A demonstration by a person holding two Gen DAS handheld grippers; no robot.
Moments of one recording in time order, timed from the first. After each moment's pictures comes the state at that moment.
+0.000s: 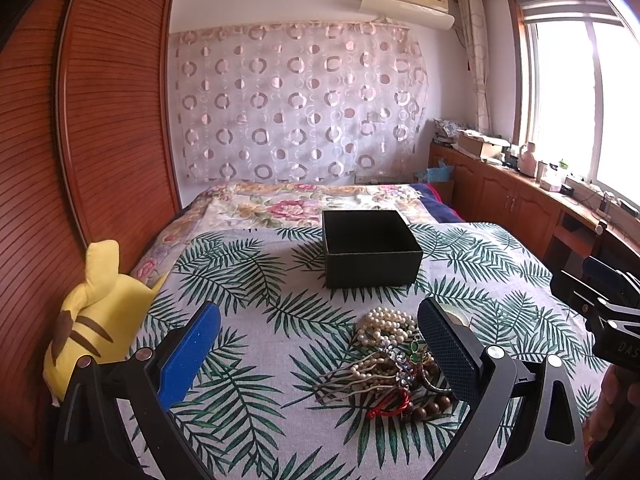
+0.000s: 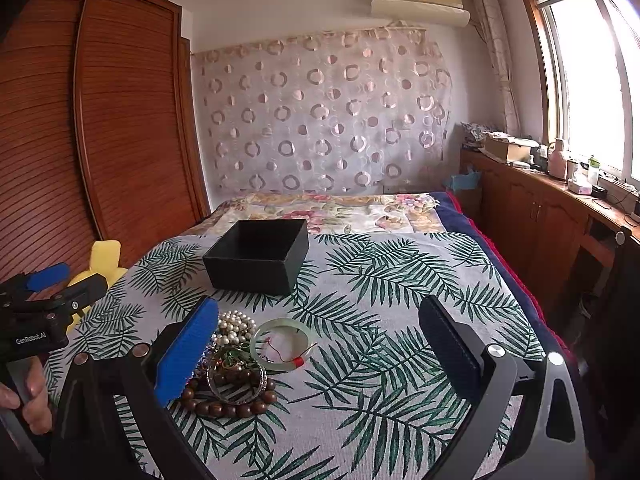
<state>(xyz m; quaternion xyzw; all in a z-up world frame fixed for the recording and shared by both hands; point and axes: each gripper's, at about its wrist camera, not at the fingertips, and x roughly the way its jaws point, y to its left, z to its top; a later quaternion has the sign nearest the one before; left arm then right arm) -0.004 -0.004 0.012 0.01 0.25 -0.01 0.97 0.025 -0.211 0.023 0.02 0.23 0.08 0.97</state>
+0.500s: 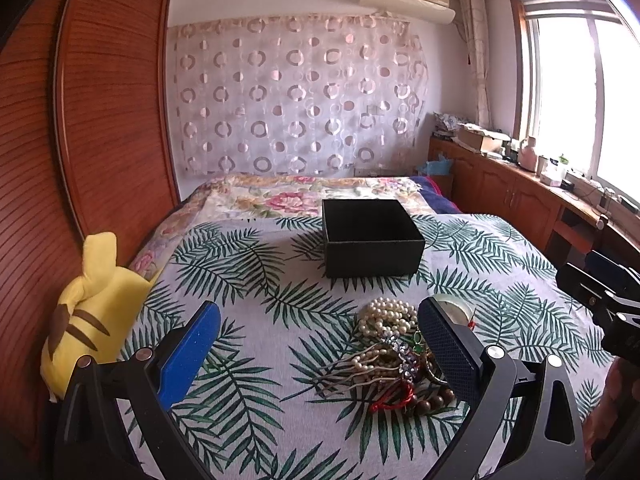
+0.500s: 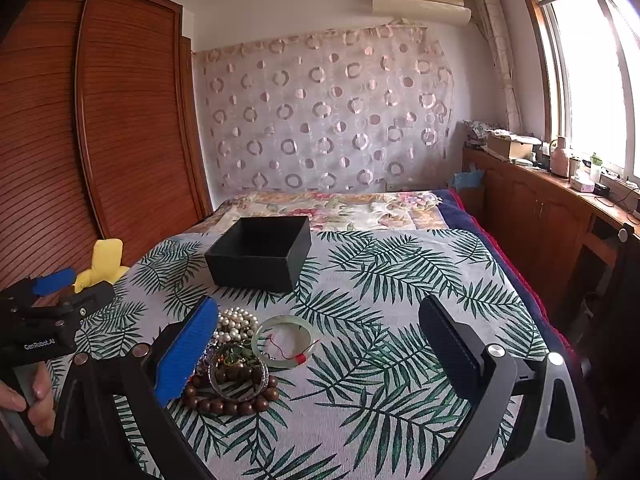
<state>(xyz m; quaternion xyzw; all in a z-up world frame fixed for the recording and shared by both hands) -0.002 -0.005 0.001 0.00 0.26 -0.02 0.97 0.020 -0.184 0.037 0.02 0.23 0.08 0.97</state>
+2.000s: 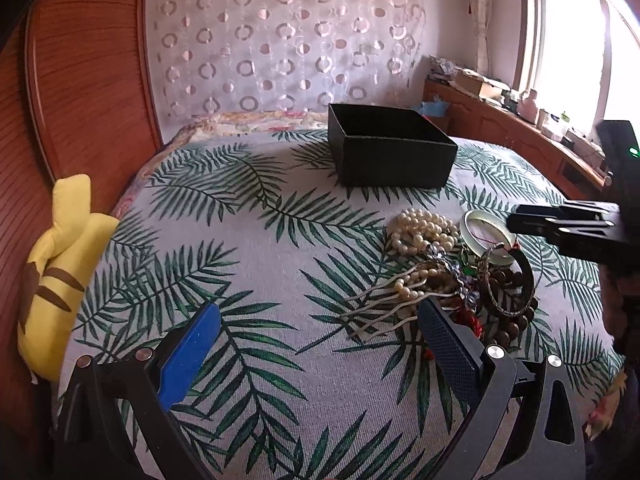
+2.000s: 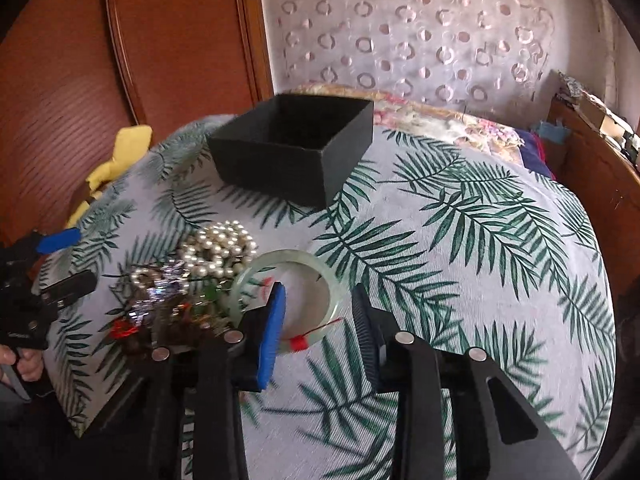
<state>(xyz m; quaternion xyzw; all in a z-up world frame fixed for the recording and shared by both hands) 0.031 0.026 -0.076 0.00 0.37 -0.05 0.93 0.136 -0.163 -0.050 -0.06 0.42 0.22 0.88</state>
